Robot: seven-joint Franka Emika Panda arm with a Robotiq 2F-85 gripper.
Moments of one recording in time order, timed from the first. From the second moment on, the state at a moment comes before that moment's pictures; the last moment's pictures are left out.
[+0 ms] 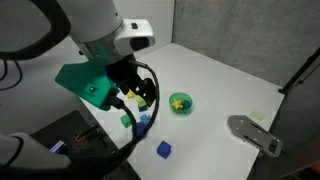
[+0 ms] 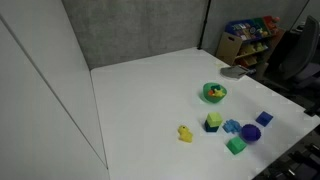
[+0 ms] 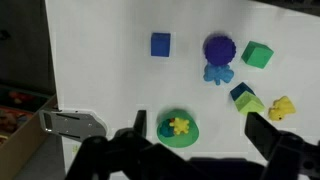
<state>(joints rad) -0.15 -0.81 -0.35 -2.77 -0.23 2.20 -0.47</state>
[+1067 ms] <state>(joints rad) -0.06 -0.71 -0.28 -2.69 -0.16 2.20 -0.45</state>
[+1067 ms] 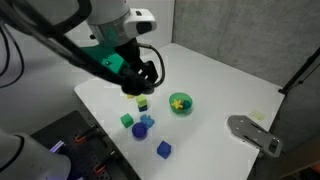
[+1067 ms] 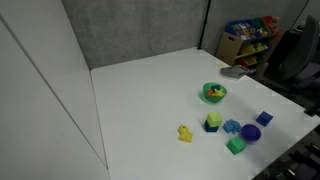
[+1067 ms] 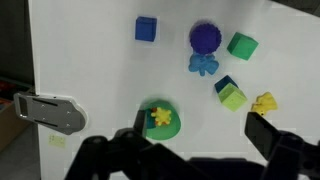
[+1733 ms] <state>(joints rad) 0.00 -0.42 -0.19 -2.54 -0.03 2.22 -0.34</state>
